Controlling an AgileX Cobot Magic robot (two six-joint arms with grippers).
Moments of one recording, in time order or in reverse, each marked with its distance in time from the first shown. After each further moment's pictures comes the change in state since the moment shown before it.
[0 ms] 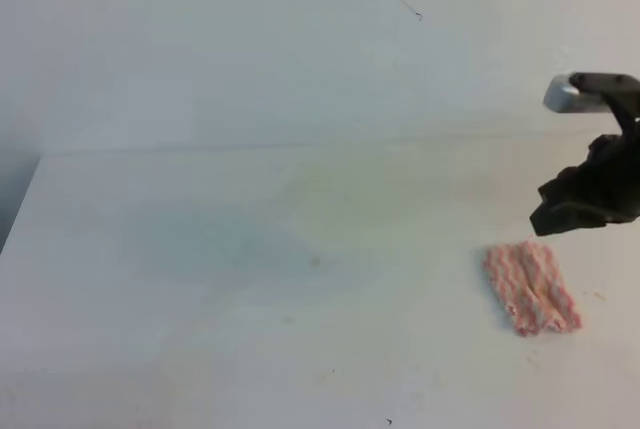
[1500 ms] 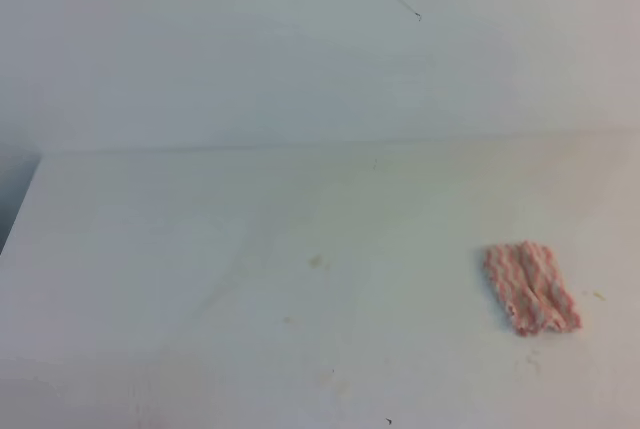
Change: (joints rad) left arm 0.000 0.000 0.000 0.000 0.000 0.000; right arm -0.006 -0.675 0.001 -0.094 -0.010 -0.011
